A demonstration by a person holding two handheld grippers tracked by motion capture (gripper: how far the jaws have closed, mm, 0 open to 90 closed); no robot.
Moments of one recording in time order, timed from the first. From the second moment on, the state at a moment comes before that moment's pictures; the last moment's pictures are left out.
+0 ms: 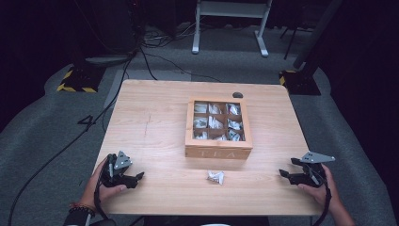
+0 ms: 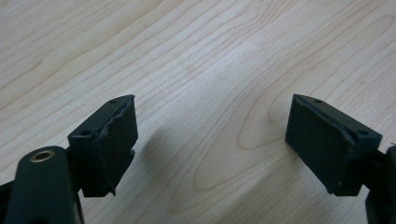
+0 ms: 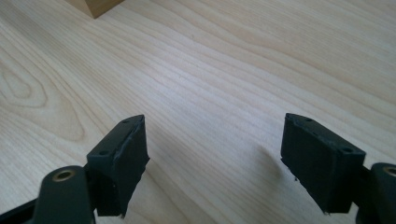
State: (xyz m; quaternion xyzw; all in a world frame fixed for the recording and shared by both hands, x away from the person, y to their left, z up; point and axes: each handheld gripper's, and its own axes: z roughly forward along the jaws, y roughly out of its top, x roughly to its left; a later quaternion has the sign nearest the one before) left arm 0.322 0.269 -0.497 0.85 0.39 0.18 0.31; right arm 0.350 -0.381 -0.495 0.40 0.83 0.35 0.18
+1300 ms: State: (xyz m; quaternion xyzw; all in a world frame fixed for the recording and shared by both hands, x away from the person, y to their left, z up) left arm 0.321 0.282 -0.504 0.83 0.41 0.16 0.34; right arm 0.343 -0.395 -0.504 0.42 0.81 0.36 0.19
